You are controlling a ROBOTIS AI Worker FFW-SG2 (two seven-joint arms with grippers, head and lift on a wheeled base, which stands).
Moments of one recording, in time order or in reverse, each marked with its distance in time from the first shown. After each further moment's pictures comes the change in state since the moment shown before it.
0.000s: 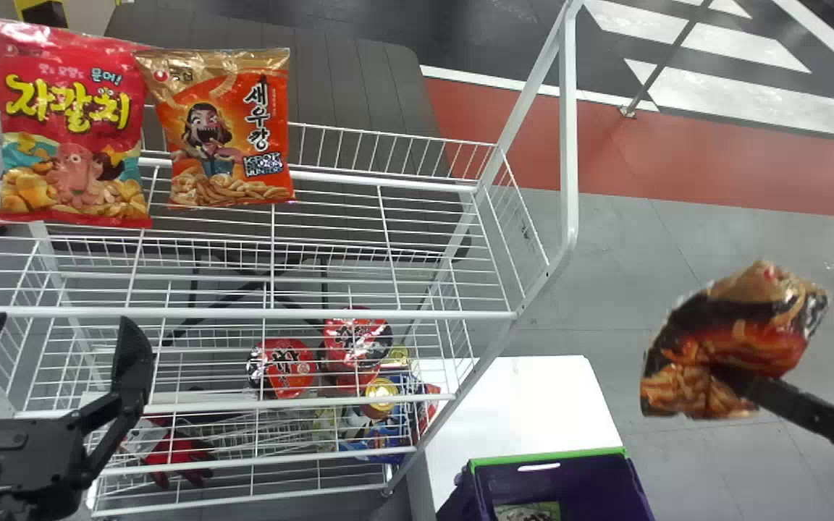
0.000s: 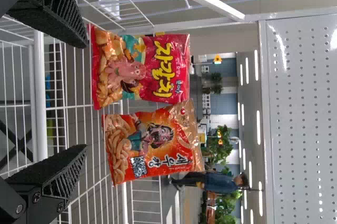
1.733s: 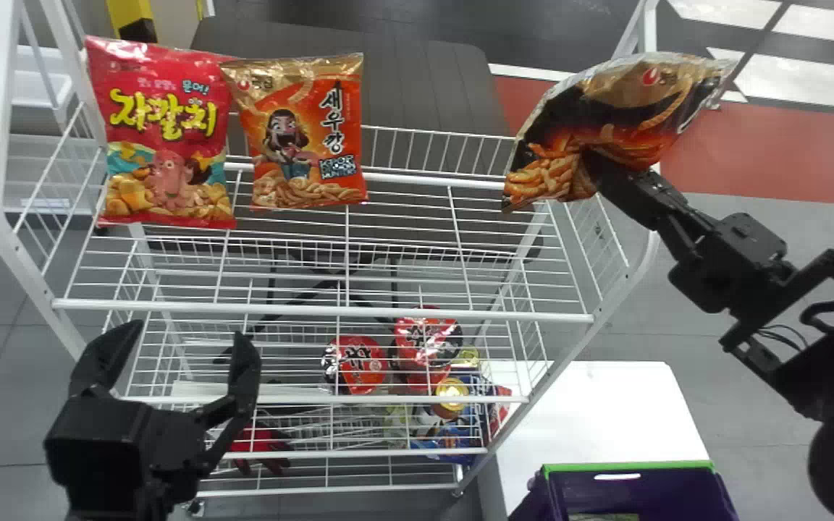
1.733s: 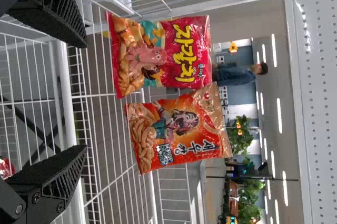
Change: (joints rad) left arm -0.033 0.001 -0.031 0.024 -0.022 0.092 -0.021; right arm -0.171 0.106 0.586 0.254 -0.316 -0.756 -0.463
